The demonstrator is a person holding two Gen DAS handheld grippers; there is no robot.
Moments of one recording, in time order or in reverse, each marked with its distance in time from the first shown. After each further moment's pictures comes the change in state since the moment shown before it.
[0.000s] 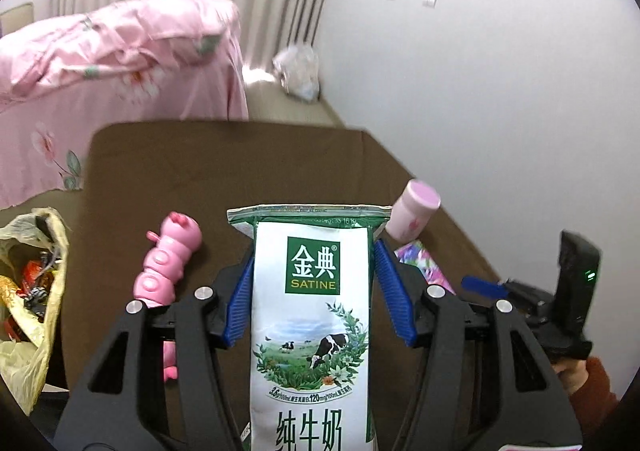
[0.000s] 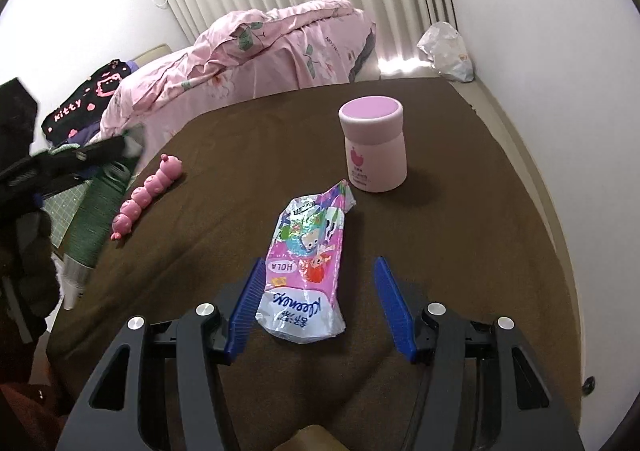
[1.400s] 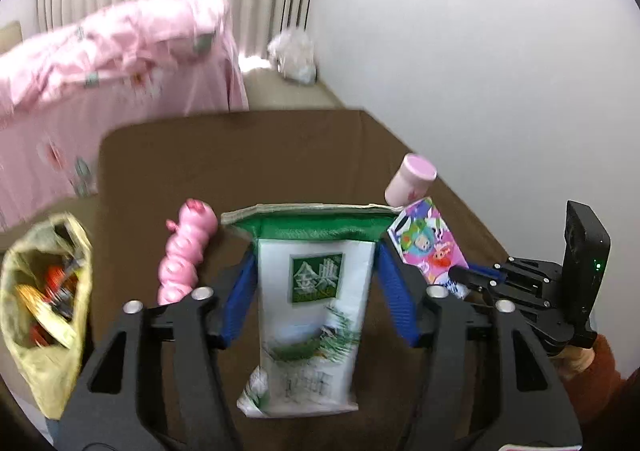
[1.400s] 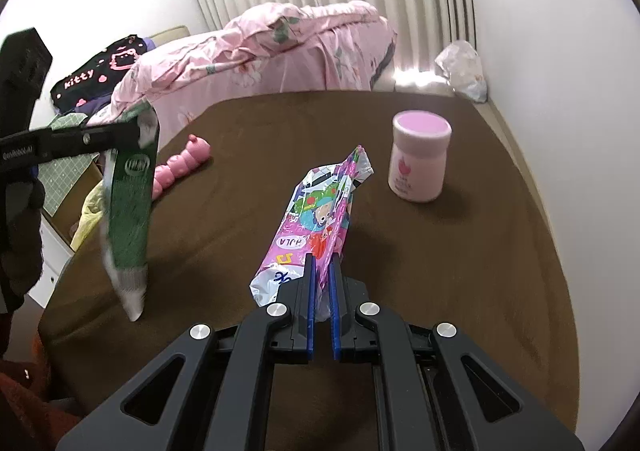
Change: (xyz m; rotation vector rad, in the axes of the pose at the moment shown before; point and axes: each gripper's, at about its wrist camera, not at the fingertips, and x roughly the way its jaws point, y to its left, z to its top) left arm -0.026 -0.005 -0.003 0.094 0.083 0.030; right arm -0.017 0.045 -0.003 -0.126 -0.036 -0.003
